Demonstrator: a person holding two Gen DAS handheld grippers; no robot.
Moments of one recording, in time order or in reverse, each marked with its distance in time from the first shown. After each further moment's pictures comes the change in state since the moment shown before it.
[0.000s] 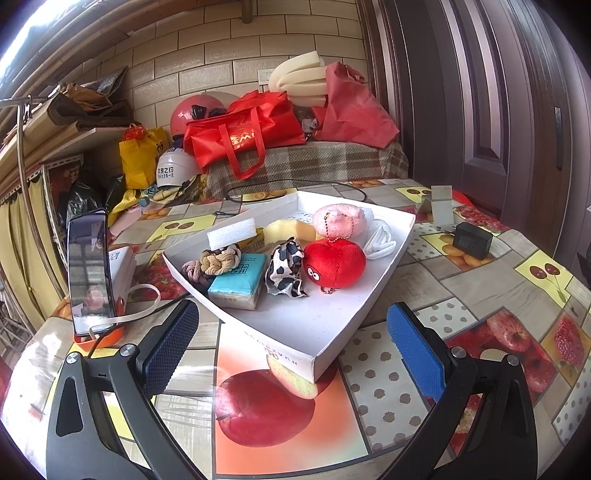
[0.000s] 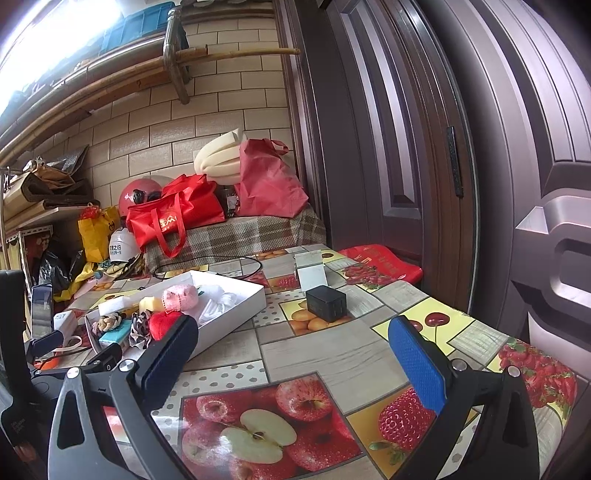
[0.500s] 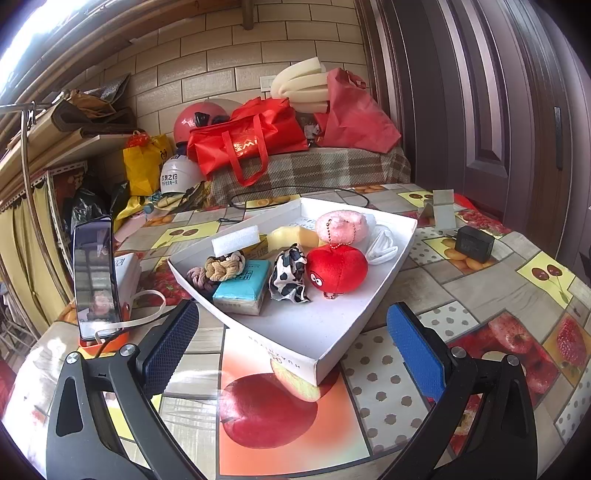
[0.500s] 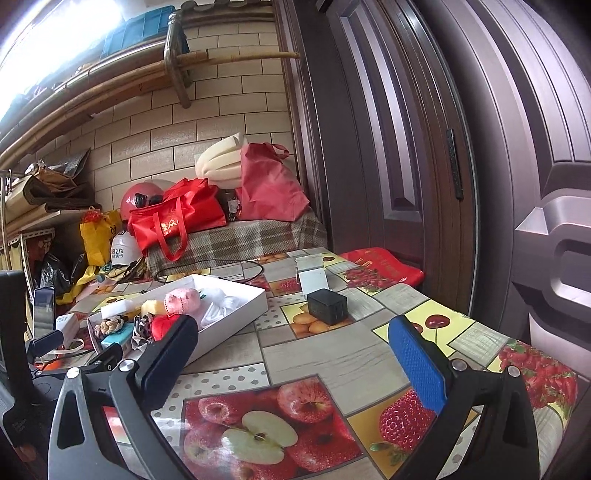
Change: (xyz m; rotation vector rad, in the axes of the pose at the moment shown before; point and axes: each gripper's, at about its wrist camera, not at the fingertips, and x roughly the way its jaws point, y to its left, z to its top) left arm -0.005 -0.002 0.001 0.008 -0.027 0.023; right arm -0.001 -0.001 0.001 -0.001 -0.017 0.007
